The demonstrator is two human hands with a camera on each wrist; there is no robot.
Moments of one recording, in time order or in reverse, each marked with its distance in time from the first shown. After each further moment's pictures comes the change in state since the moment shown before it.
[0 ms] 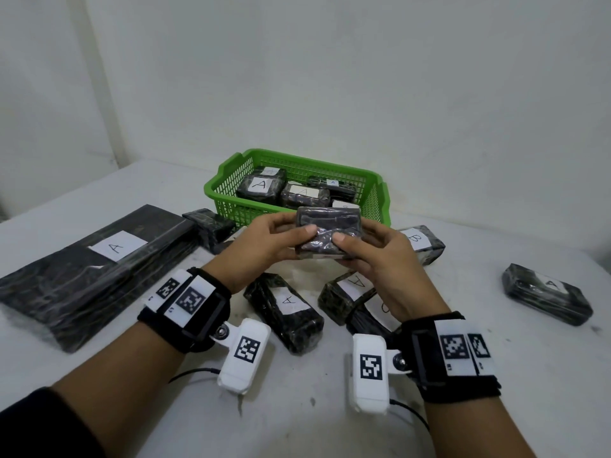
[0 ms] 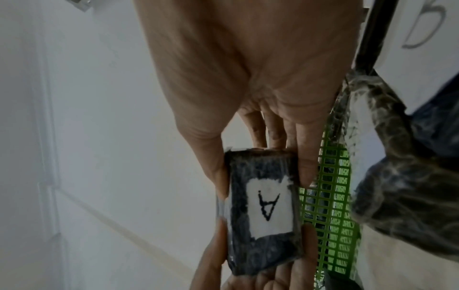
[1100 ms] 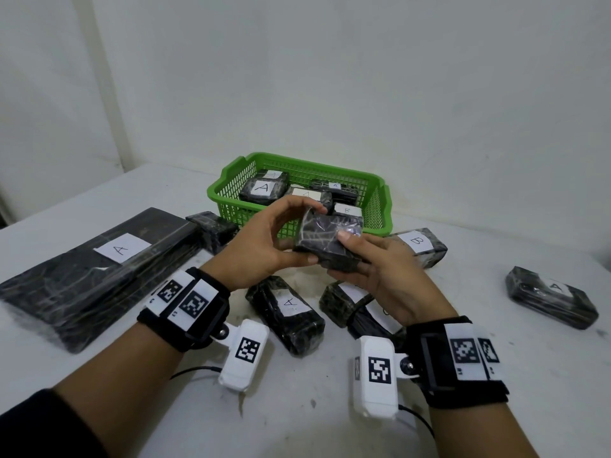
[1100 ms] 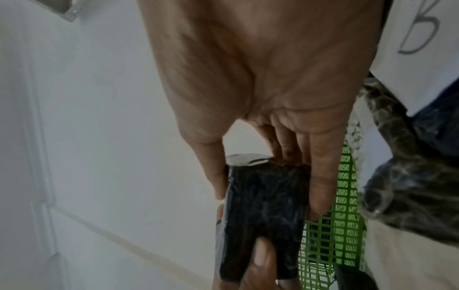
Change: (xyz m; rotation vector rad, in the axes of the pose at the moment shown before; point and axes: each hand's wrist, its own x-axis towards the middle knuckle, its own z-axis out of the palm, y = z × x) left_hand -0.003 0.004 -0.005 0.124 -0.063 0.206; right_hand -0.009 -0.013 0.002 0.120 -0.137 0.112
